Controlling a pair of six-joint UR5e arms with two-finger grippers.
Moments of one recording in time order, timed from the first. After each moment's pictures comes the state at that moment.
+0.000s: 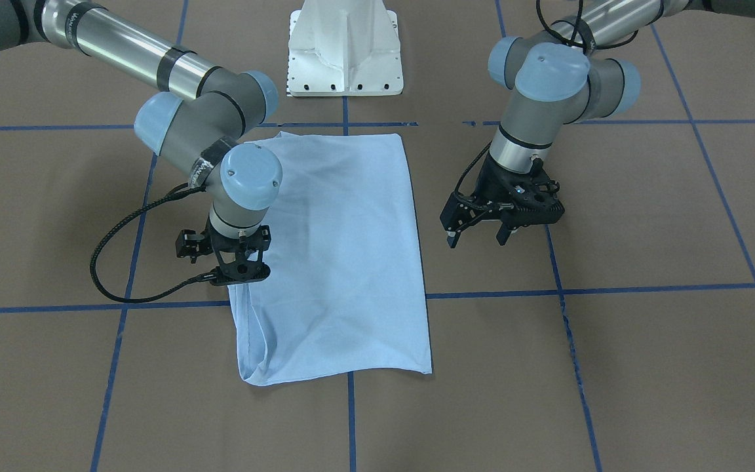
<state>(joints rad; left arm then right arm) -0.69 -2.05 -1.71 -1.94 -1.79 -1.30 0.66 -0.84 1.40 -1.84 1.81 0.73</state>
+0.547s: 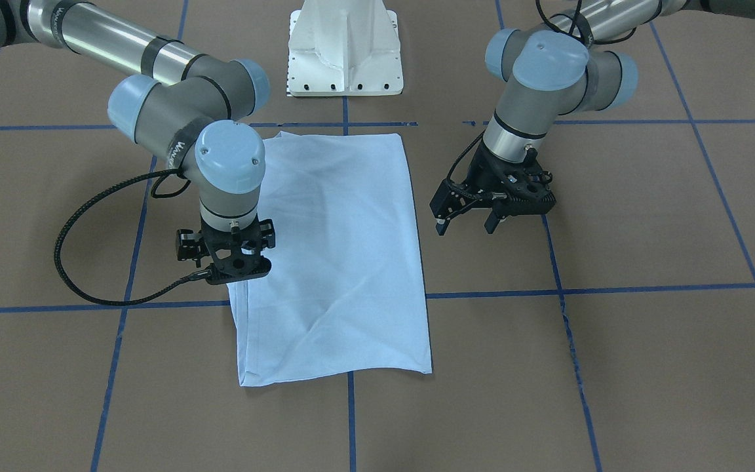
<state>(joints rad) -0.69 -2.05 -1.75 -1.94 -1.88 -1.36 0.69 -0.83 1.51 -1.76 1.89 0.73</state>
